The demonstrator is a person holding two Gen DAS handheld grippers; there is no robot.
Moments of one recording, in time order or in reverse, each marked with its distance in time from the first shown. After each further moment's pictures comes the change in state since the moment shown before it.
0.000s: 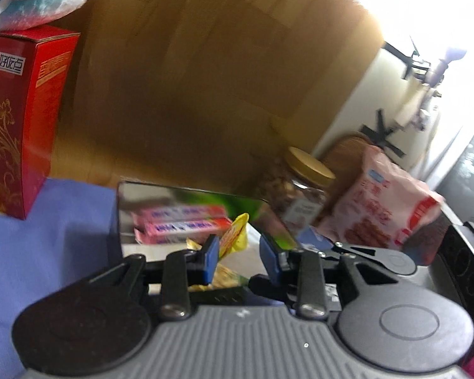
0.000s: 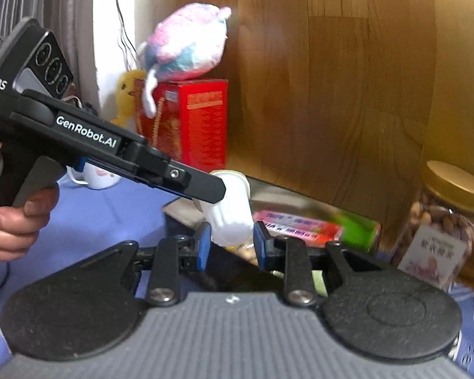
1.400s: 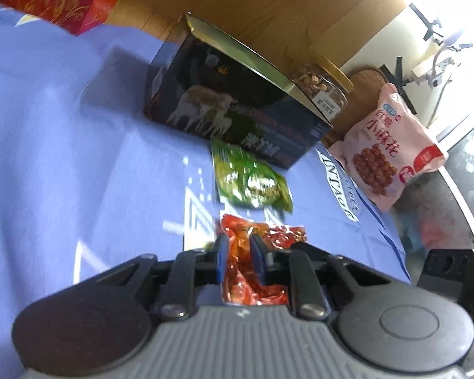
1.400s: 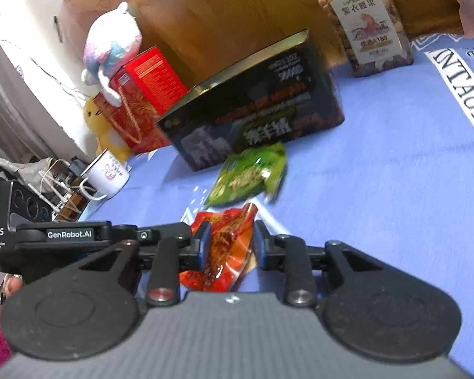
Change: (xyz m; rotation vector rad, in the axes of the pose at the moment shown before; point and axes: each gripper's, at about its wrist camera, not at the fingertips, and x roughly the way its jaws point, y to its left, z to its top) left arm -0.033 0.018 -0.155 -0.200 0.143 -0.027; right arm -0.065 0.028 -0.126 0.644 0.045 0.040
